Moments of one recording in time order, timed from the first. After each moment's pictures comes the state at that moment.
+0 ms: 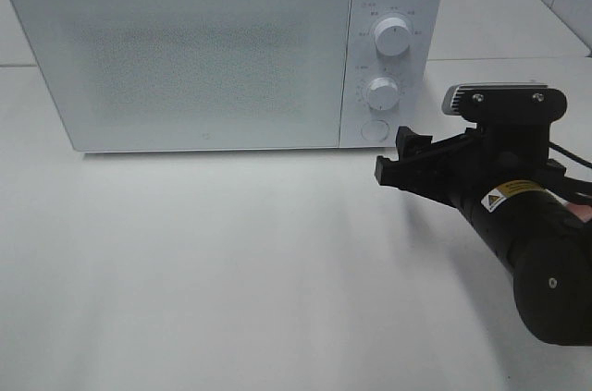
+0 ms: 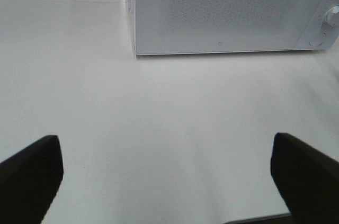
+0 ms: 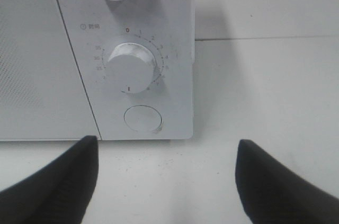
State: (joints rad) left arm -0.01 -0.01 -0.52 -0.20 1.07 0.11; right arm 0.70 1.81 -0.38 0.64 -1.18 -0.05
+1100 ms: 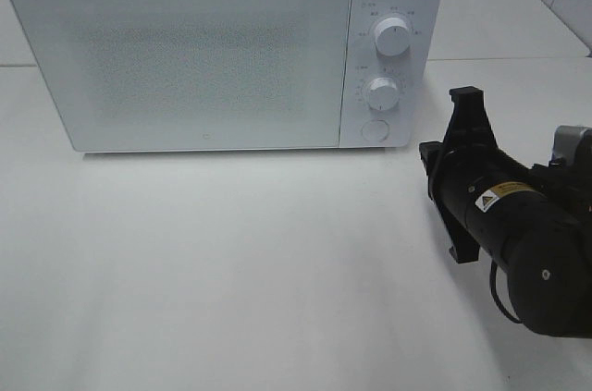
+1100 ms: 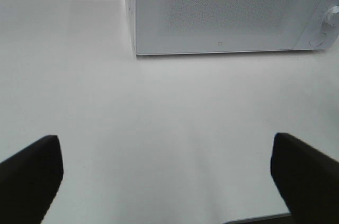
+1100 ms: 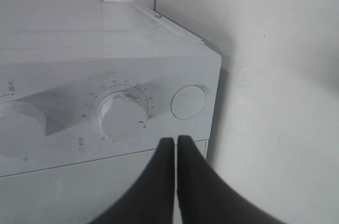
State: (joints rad) left arm -0.01 -0.01 -0.52 -0.20 1.07 0.11; right arm 0.70 1.81 -0.41 0.66 -1.09 1.29
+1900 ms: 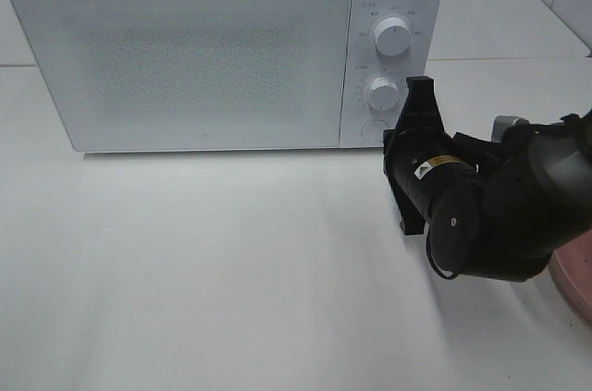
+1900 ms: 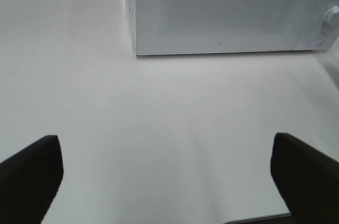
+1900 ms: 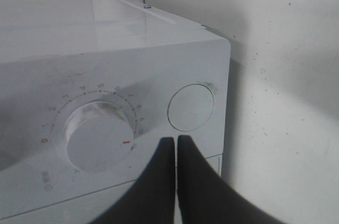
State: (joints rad) left arm -0.01 -0.01 -0.52 -0.20 1.07 0.11; right arm 0.67 2.00 -0.64 0.67 -1.03 1.33
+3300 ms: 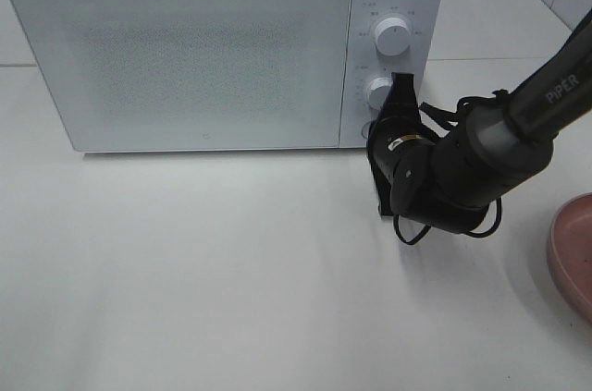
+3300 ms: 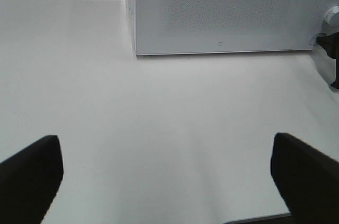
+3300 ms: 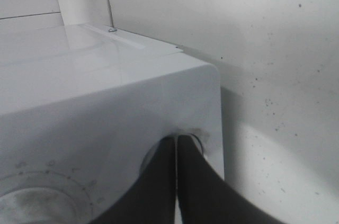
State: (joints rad) left arm -0.01 -0.01 -0.52 -0.20 1.07 0.11; right arm 0.59 2.16 -0.89 0.74 -0.89 1.30
